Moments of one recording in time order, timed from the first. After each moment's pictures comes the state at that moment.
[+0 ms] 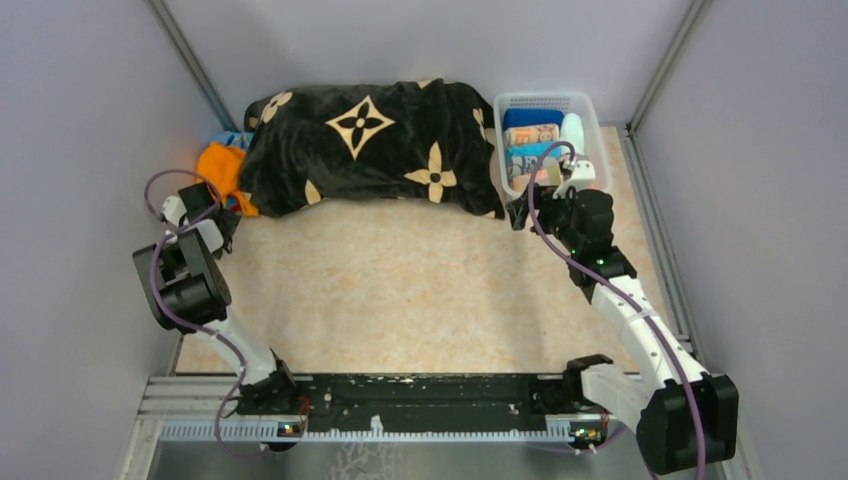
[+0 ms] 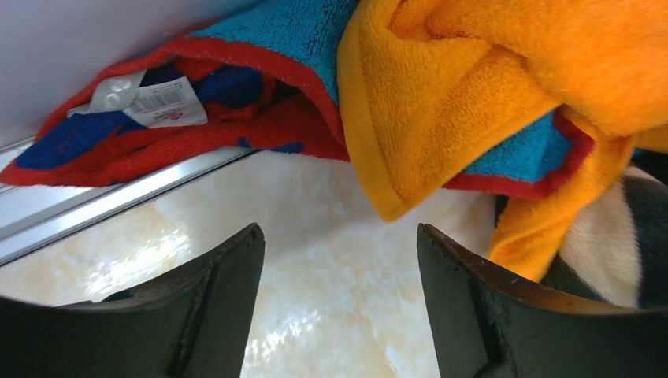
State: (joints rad) left arm 0.44 1.75 0.99 -0.01 -0.31 -0.70; right arm 0.20 0.99 0.71 0.01 -0.15 0.27
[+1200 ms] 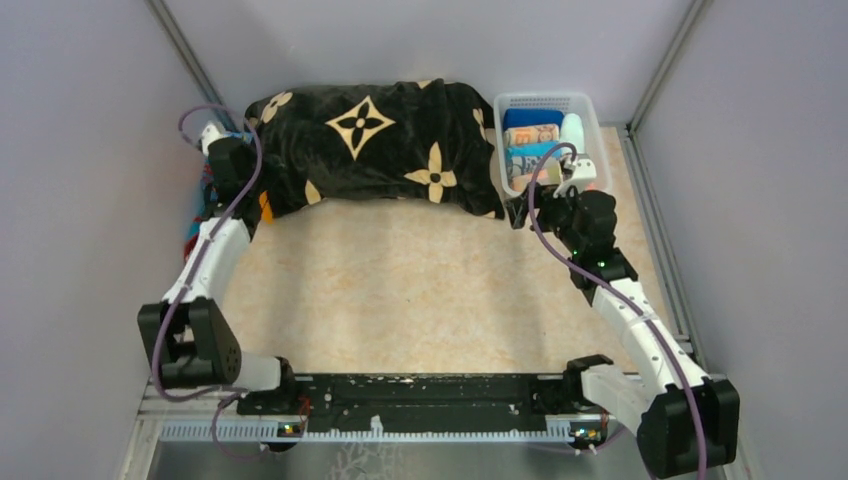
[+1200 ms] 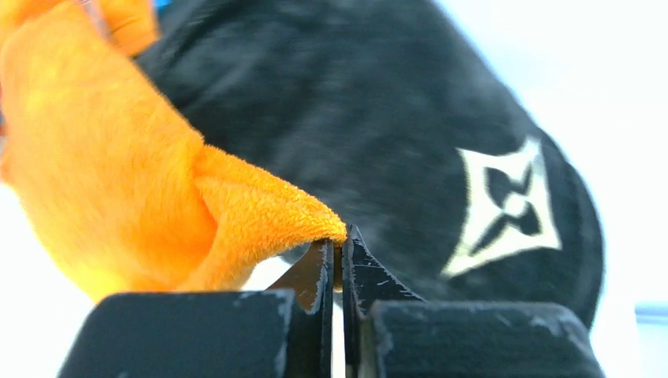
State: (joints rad) left arm 0.11 1.43 1.06 0.03 -0.10 -0.71; right arm 0.20 0.98 0.70 0.06 -0.19 0.27
